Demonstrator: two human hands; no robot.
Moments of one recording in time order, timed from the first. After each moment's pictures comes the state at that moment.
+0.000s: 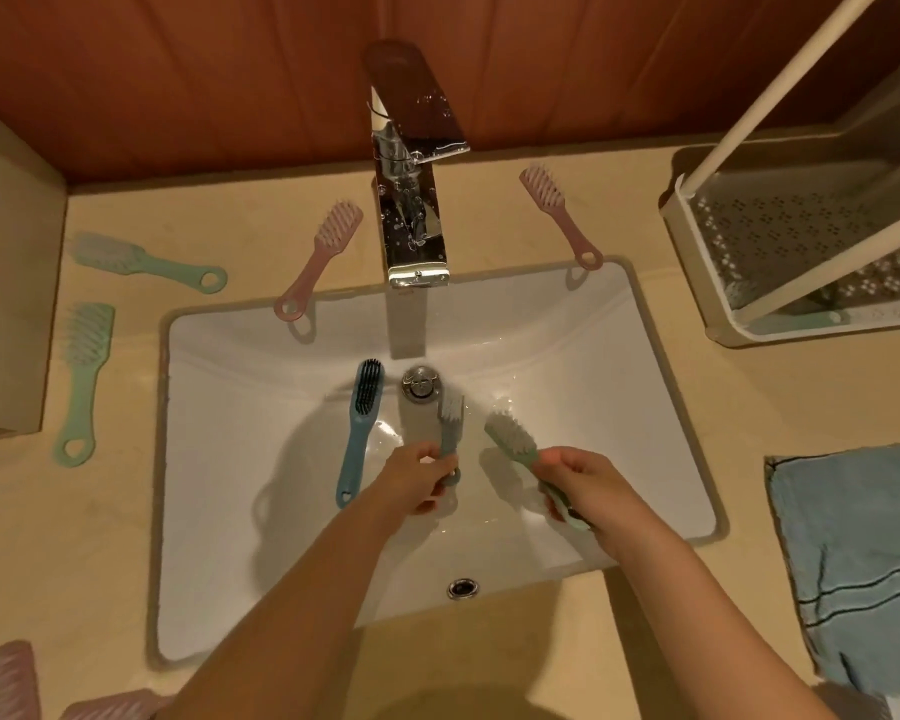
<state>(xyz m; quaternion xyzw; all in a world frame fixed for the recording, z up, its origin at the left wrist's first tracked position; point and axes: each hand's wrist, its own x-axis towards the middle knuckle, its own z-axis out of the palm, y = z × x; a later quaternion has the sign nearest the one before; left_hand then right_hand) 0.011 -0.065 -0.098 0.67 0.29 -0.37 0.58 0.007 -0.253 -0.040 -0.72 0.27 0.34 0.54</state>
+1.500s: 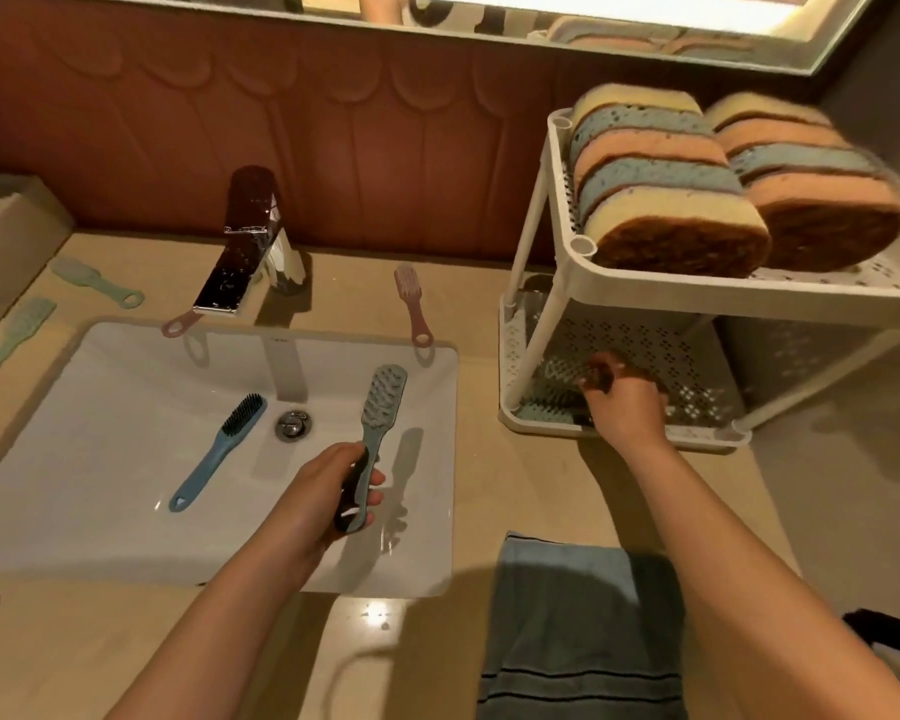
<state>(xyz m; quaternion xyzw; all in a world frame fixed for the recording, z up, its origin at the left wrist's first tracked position) -0.006 -0.262 0.044 0.58 0.38 -0.12 0.71 0.162 -0.510 0.018 -0.97 0.00 0.00 0.23</state>
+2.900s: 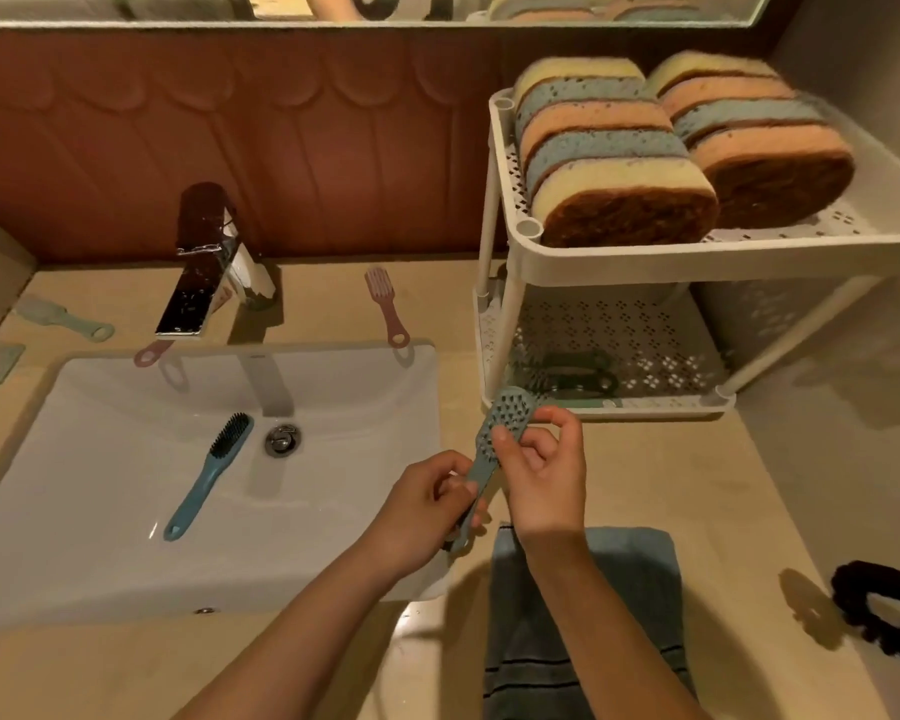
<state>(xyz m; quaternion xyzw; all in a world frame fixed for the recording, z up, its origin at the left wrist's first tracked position) 0.010 -0.334 0.043 0.74 0.10 -0.17 0.64 0.039 -0.448 0.035 -0.69 0.10 0.02 0.72</state>
